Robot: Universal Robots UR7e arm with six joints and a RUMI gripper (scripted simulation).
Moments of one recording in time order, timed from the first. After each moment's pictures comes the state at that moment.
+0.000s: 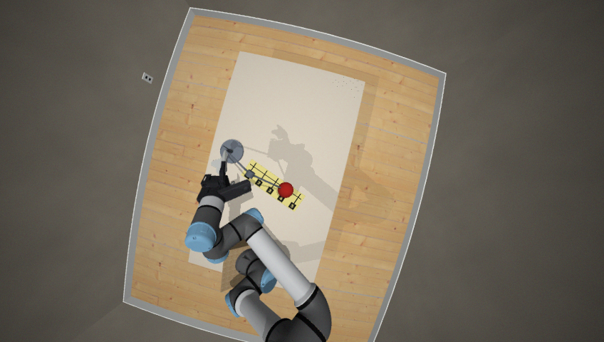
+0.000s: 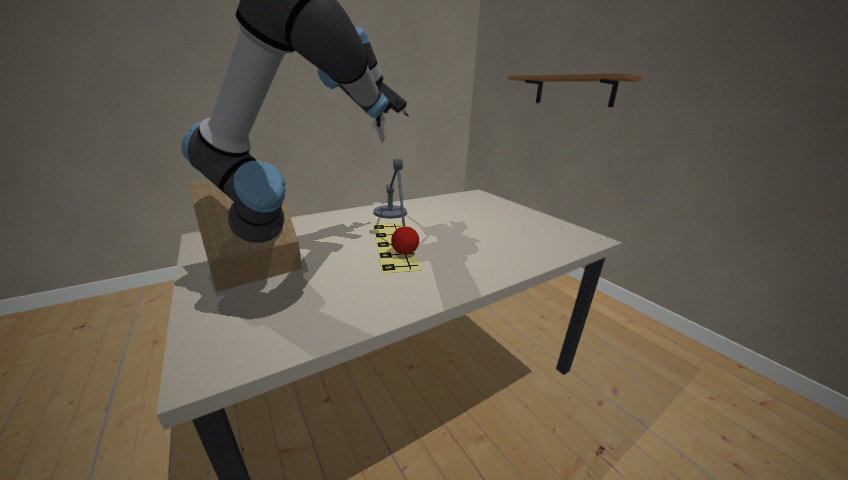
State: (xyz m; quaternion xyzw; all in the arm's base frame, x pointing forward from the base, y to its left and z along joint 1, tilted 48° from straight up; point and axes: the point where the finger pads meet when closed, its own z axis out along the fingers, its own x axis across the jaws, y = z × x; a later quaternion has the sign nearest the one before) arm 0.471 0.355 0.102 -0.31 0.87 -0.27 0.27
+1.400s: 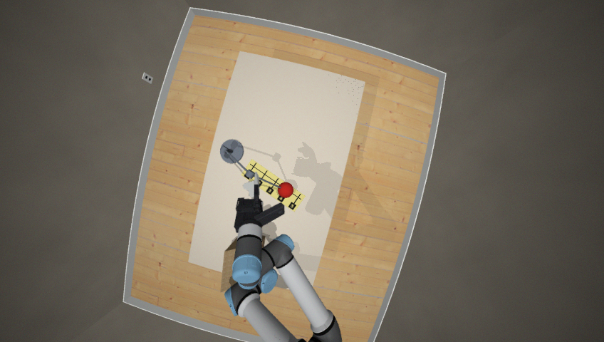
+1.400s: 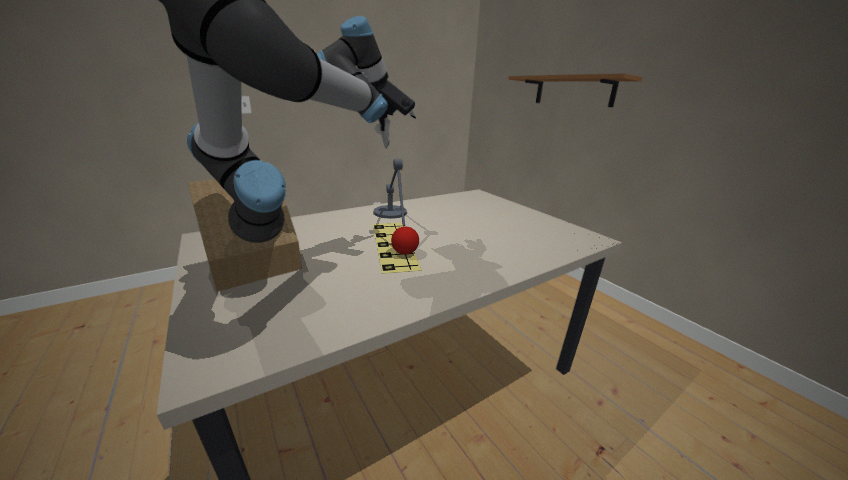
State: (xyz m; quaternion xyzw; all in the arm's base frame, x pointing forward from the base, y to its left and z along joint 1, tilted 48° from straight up) arm 0.432 0.251 0.203 -0.31 0.87 -0.27 0.27
